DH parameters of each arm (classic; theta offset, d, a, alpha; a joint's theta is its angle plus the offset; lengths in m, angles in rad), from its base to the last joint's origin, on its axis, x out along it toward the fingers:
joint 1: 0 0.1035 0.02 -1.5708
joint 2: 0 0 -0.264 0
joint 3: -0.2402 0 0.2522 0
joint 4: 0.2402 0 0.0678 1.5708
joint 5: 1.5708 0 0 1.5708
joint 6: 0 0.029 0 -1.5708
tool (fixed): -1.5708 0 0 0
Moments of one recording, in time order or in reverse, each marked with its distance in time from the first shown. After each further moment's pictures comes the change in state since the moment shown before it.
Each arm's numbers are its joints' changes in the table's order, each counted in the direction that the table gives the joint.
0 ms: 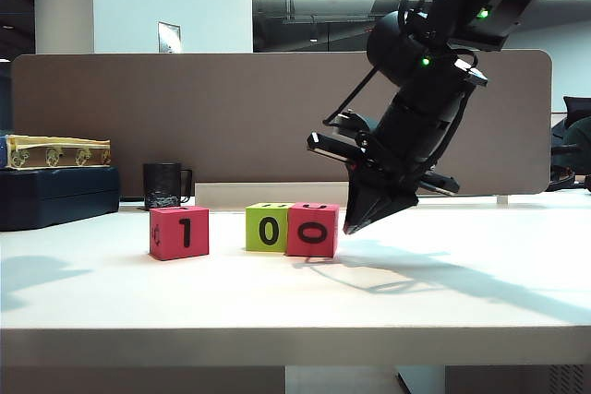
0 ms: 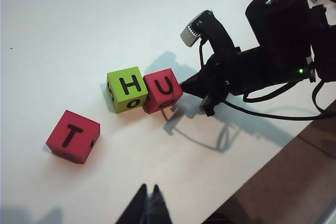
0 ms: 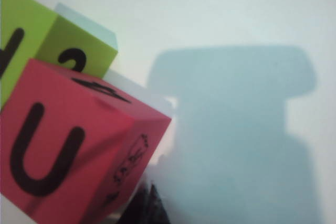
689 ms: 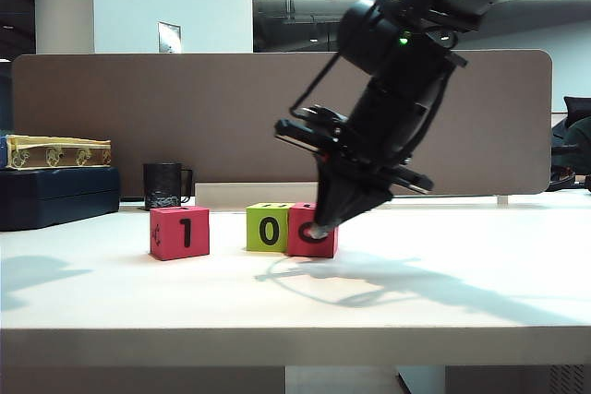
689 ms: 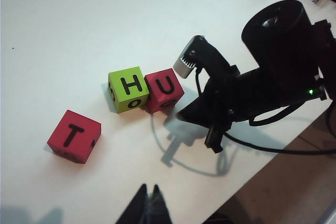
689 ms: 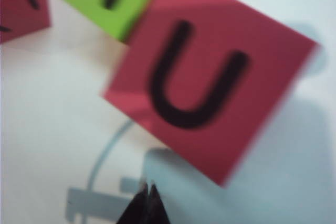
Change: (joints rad) left arm 0.000 0.000 0.000 0.000 0.003 0.000; right arm 0.088 -0.023 -0.020 0.105 0.046 -0.002
